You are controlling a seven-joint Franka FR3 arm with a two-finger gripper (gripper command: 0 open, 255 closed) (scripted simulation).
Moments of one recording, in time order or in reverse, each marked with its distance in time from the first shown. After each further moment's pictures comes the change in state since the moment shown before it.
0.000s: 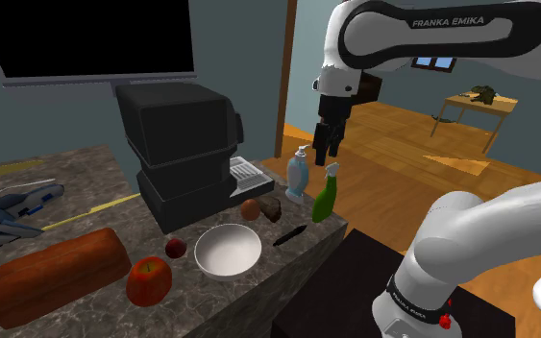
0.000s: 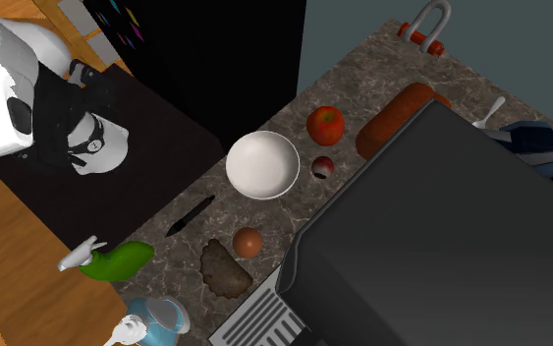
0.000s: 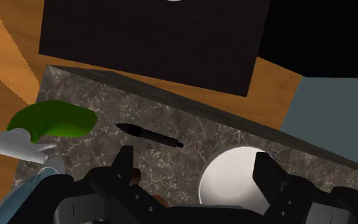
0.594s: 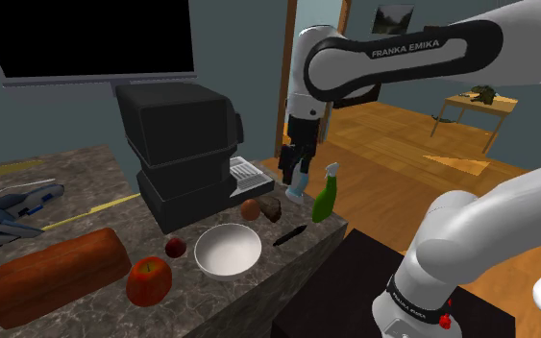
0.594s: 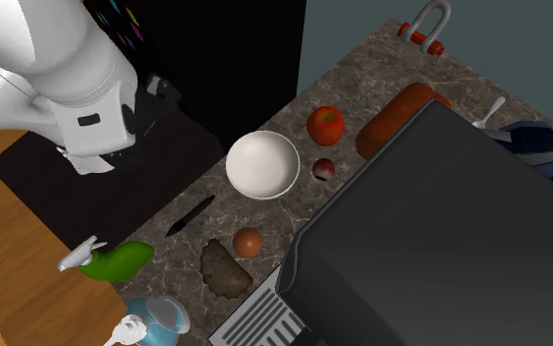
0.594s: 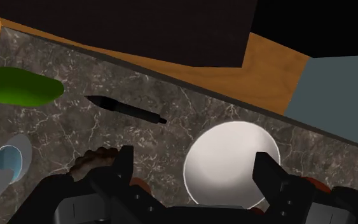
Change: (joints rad) arm 0.039 0.128 0.121 -0.046 0.068 0.231 0.116
